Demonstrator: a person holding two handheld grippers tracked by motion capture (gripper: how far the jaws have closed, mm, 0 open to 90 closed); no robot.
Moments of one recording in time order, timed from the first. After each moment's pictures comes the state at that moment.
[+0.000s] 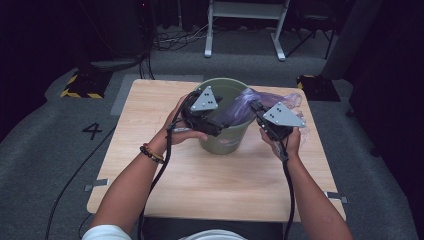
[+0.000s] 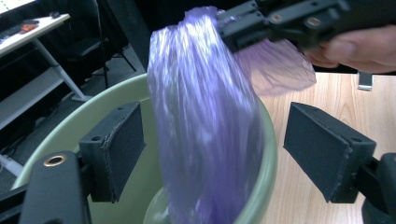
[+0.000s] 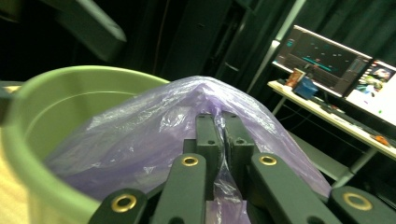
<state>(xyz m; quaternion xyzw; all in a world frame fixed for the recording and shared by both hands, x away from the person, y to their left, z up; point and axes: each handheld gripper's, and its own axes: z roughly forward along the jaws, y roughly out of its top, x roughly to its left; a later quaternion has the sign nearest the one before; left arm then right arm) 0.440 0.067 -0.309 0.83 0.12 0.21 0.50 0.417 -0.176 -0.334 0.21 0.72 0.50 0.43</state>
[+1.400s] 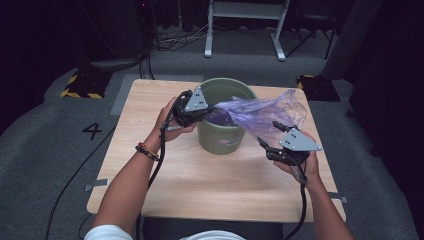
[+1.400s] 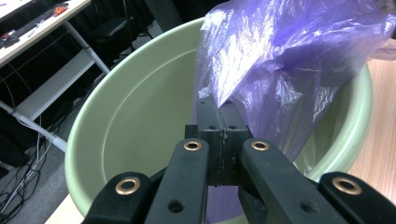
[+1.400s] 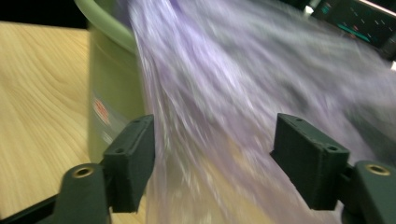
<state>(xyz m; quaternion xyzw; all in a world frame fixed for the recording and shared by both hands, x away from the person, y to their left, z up) 0.460 0.100 -0.329 0.85 0.13 0.27 0.44 0.379 -0.228 -0.377 0.22 0.77 0.45 0.39</state>
